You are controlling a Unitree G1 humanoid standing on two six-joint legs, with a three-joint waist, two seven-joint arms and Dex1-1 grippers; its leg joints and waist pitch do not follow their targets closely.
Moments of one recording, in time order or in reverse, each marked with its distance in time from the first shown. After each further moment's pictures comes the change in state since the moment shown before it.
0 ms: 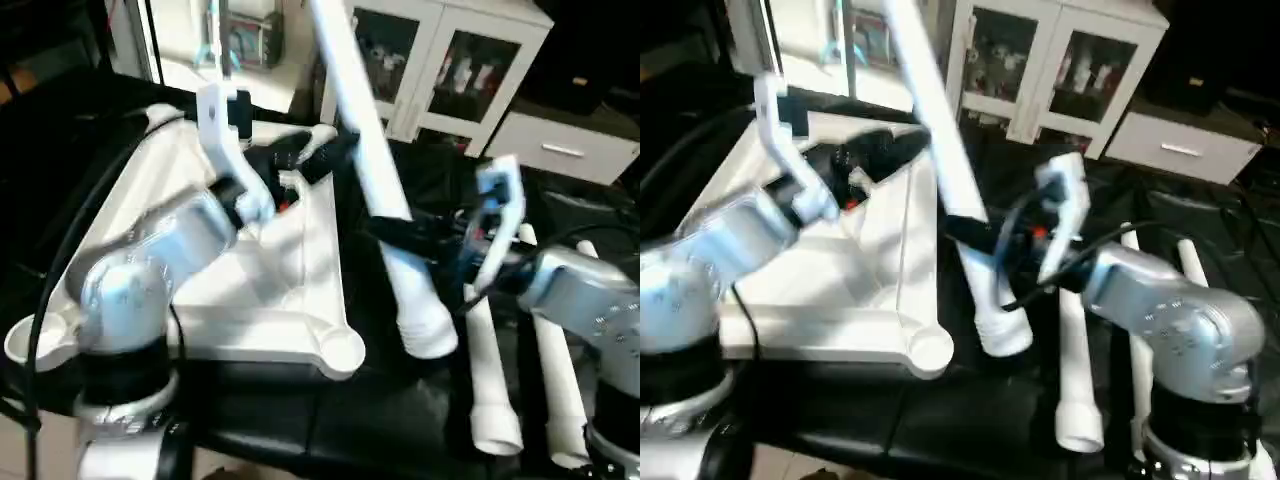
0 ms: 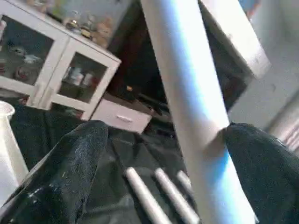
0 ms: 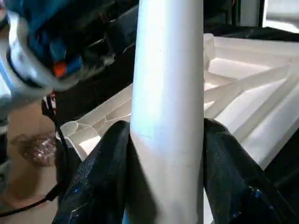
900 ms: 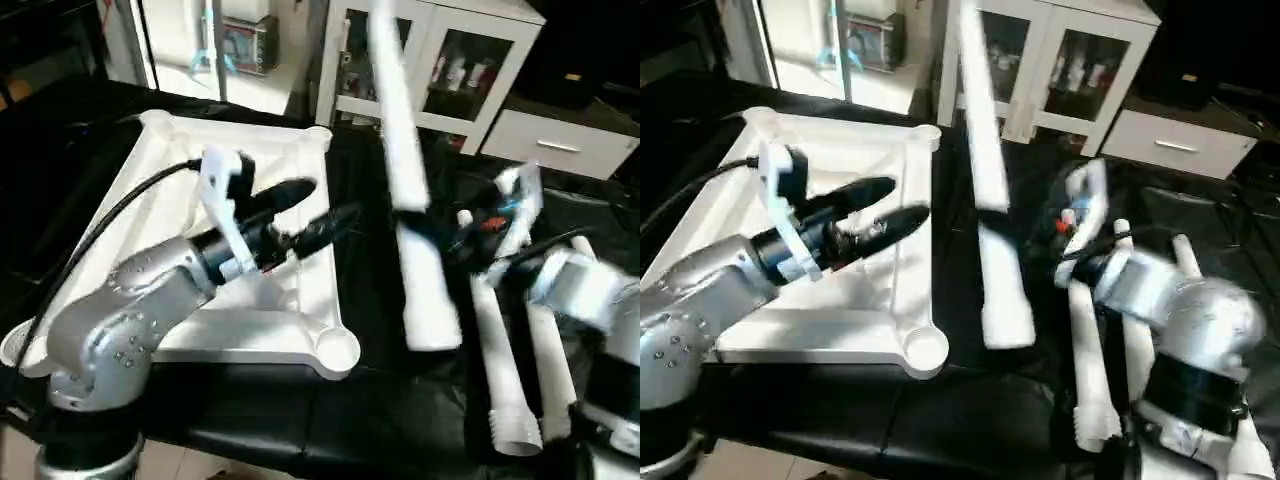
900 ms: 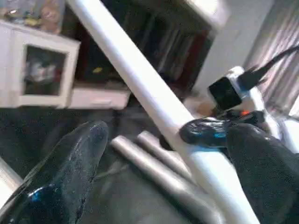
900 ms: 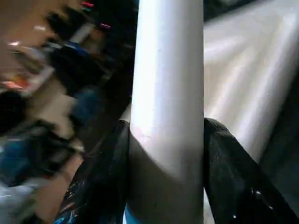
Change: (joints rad) left arm 0.260 0.169 -0.162 -0.142 0.116 -0.148 -0.415; right arm -0.108 0.104 -0.334 0.268 0.153 0.279 -0.059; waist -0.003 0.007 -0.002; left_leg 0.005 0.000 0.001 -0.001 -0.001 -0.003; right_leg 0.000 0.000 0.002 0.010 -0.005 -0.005
